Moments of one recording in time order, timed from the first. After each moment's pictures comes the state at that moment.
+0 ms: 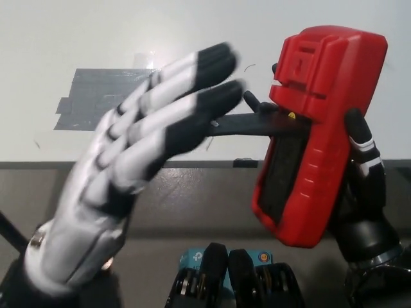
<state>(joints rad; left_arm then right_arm) -0.61 0.11 -0.19 -0.79 0.17 -0.17 -0.19 -0.31 0.07 0.12 -0.70 1.12 0.42 -0.32</state>
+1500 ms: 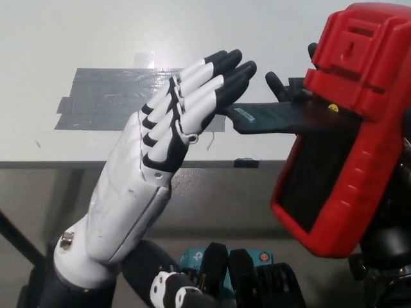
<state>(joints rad) -0.44 0.03 -0.16 -0.75 0.40 -0.21 -0.23 -0.34 0.07 0.08 -0.80 1.21 0.40 -0.36</state>
